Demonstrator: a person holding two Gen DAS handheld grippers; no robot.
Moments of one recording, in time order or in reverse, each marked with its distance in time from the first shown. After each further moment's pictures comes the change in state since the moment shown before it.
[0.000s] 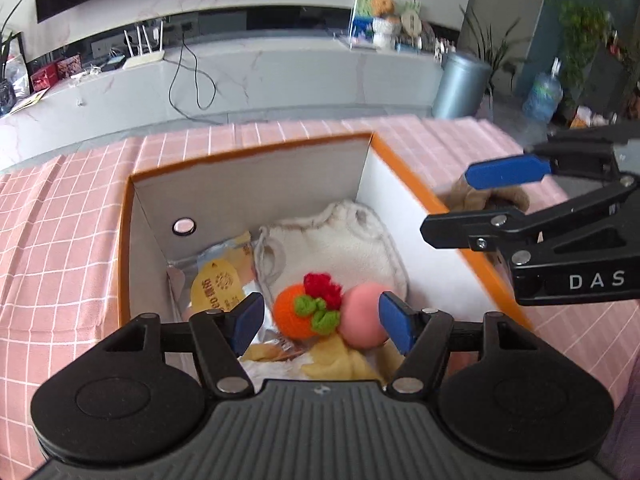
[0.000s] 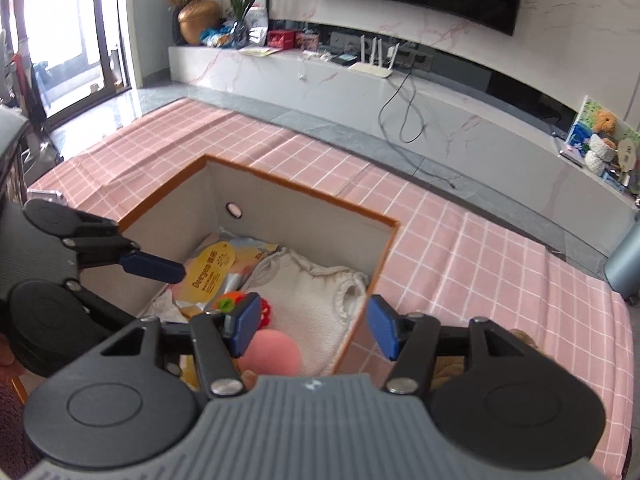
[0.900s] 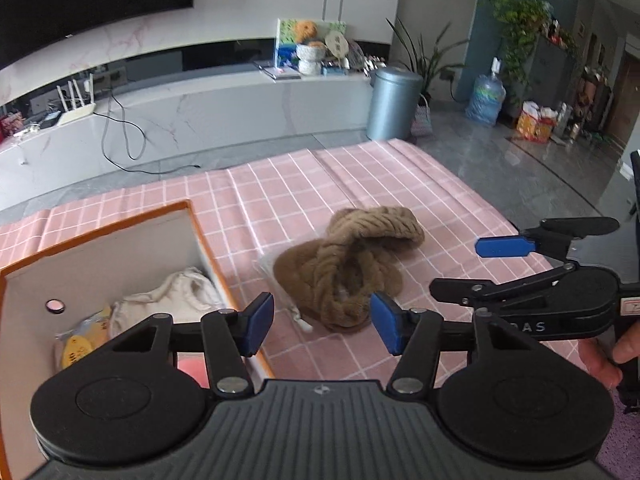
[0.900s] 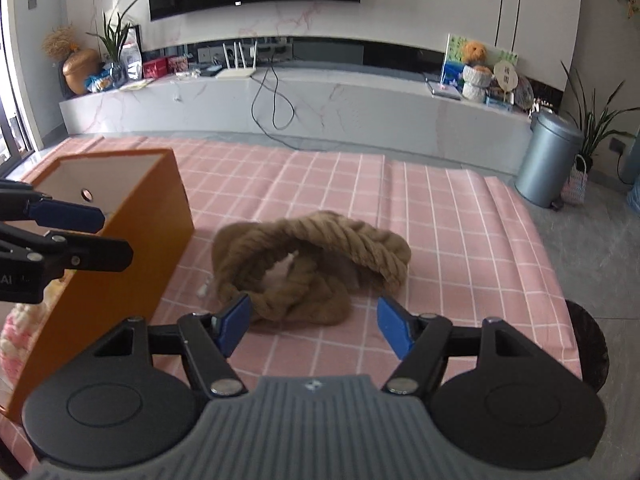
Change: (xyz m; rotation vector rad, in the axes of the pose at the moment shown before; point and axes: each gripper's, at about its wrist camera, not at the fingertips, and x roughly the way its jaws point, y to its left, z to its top) left arm 0.035 -0.123 0.033 0.147 -0.056 -0.106; right arm -0.034 -0.132 -0.120 0.253 0.005 -0.209
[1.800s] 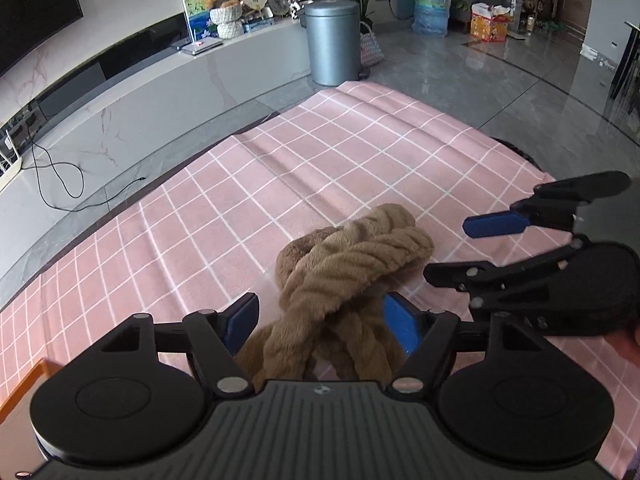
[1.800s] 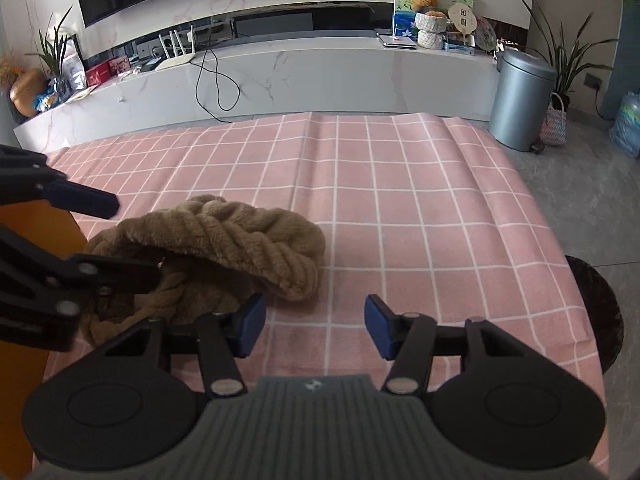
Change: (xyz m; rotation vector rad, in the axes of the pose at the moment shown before) left arm 0.142 -0.045 0.057 0.292 0.169 -0.027; right arm 0.089 -0.075 0.004 0.173 0.052 -0.034
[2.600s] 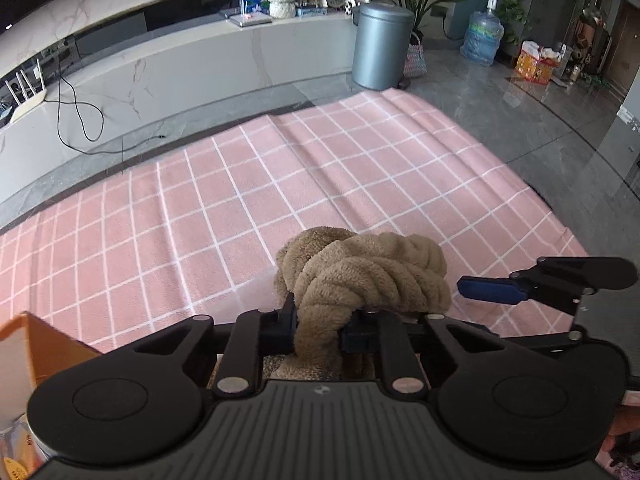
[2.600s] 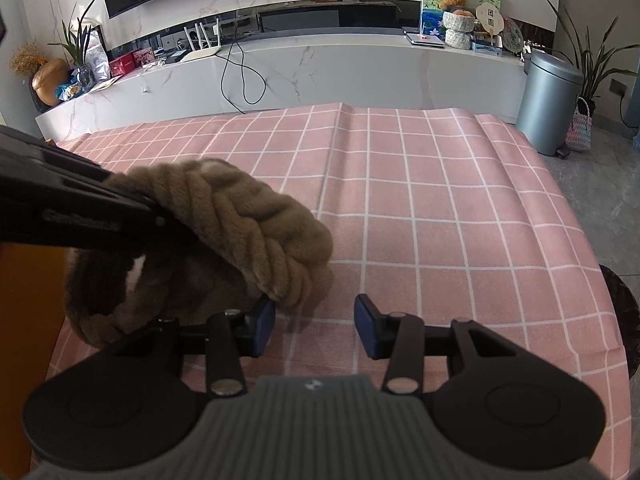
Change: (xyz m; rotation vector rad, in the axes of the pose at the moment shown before) left arm -0.010 0.019 0.001 -0.223 -0.007 -0.003; right arm 0.009 0.010 -0.007 -0.043 0.007 0.054
